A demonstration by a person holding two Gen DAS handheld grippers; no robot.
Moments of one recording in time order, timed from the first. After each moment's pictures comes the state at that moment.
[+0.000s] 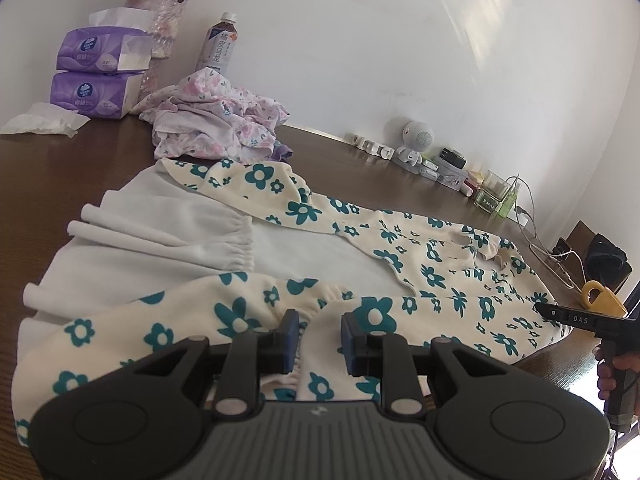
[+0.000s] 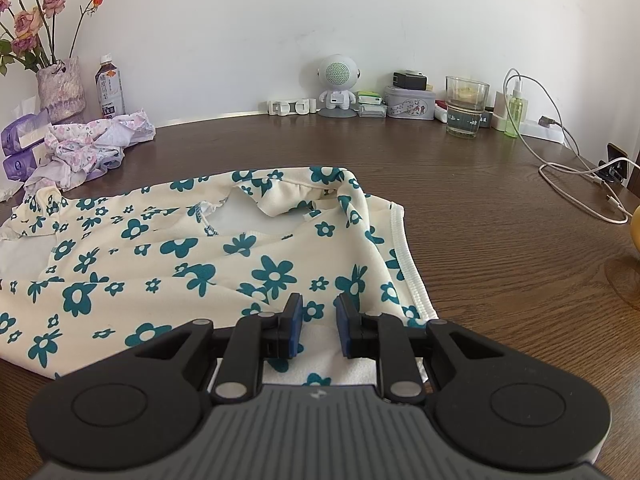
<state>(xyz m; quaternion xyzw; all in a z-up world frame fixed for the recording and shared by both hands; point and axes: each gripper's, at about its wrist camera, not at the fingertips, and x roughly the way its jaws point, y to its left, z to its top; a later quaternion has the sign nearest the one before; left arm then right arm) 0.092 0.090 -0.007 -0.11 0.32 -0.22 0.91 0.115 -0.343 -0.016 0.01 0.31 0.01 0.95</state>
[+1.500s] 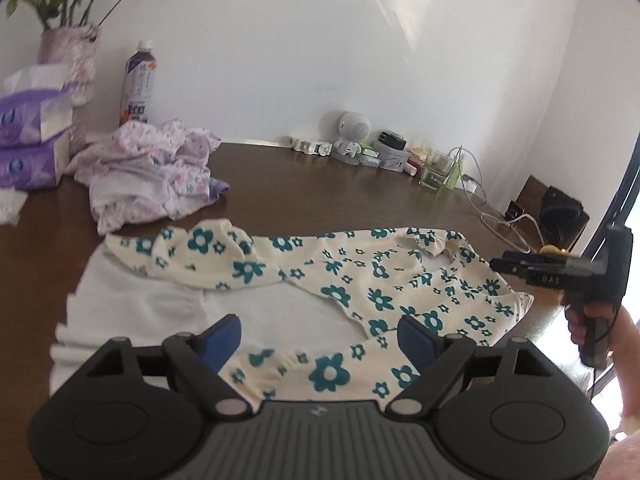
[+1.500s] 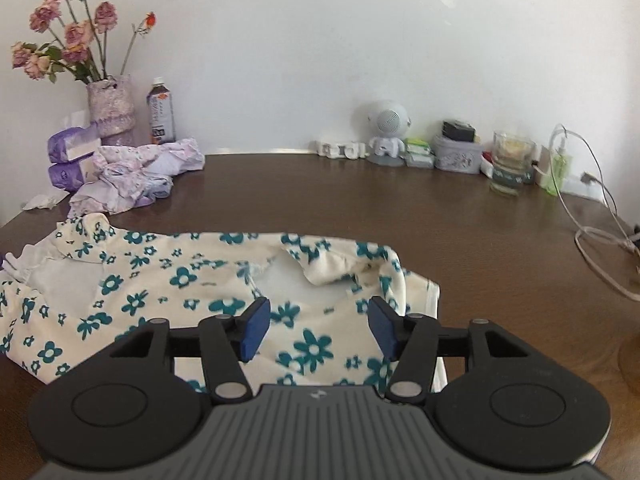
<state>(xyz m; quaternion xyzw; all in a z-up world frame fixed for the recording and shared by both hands) 0.125 0.083 0.068 -0.02 0.33 -0.31 0.89 0.131 -0.339 0.036 -0.03 0.27 0.09 0.96</state>
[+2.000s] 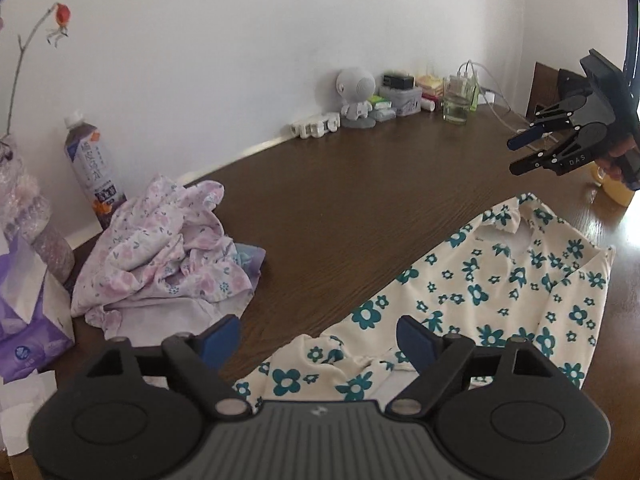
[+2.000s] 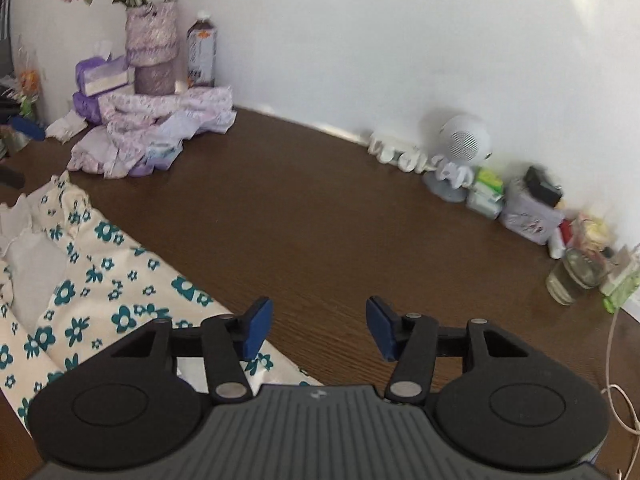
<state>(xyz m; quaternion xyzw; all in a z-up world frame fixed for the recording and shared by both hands) 0.273 0.028 0.103 0.18 0.37 -0.32 0.85 0.304 -0.342 0.079 -0.16 0.38 0.22 0.89</state>
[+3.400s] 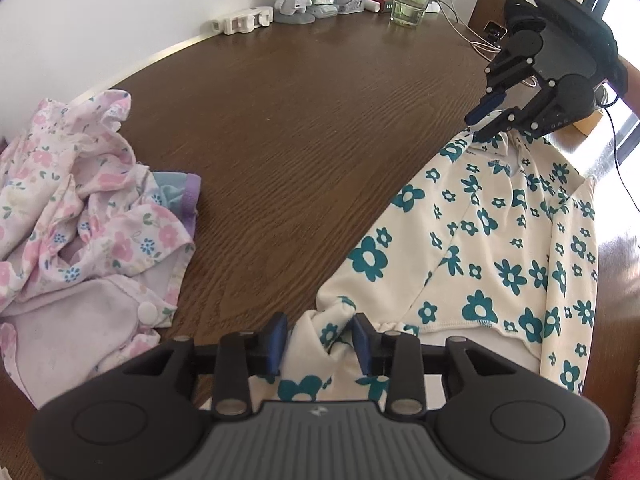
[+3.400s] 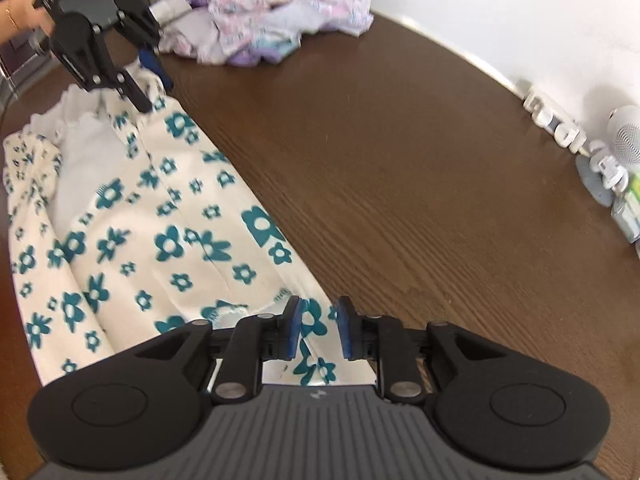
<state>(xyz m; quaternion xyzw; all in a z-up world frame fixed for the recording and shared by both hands) 0.356 0.022 0.030 0.21 0.48 -0.43 0.73 0.347 -0.292 0.022 -0.24 0.47 0.37 0.76</state>
